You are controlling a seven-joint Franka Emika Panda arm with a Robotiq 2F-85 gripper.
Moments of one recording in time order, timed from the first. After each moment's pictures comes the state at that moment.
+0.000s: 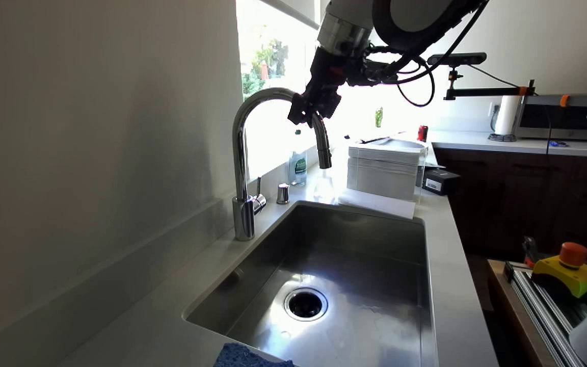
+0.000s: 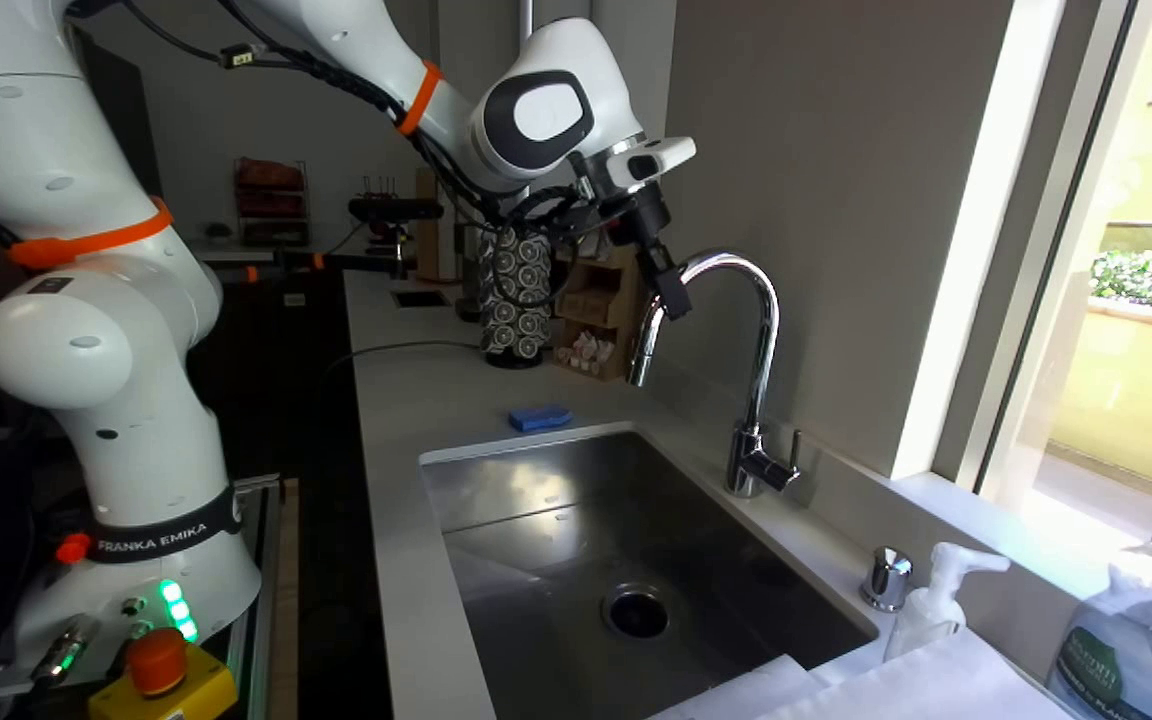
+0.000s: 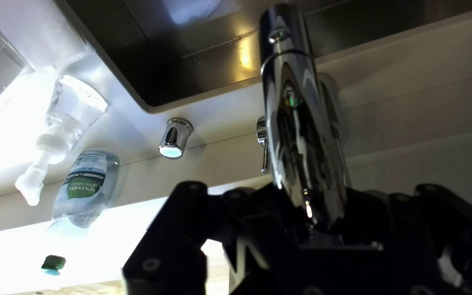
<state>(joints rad) -0.17 -0.27 0.00 -2.40 -0.29 2.60 0.44</state>
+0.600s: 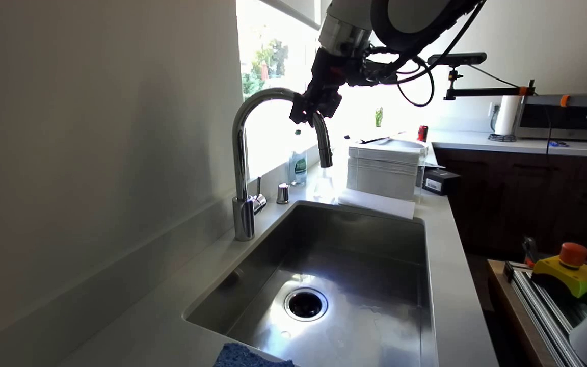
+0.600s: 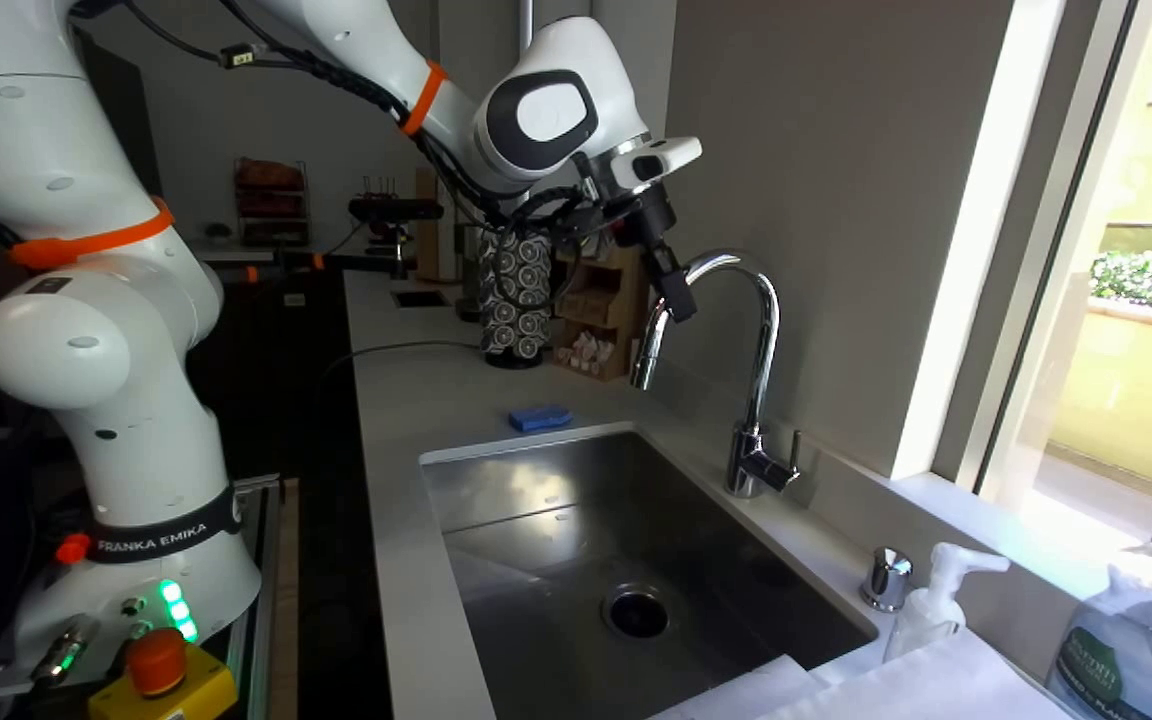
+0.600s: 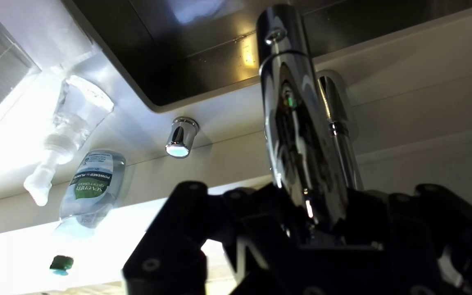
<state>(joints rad) -0.18 -0.27 -0.01 -2.39 -0.29 2.60 0.43</state>
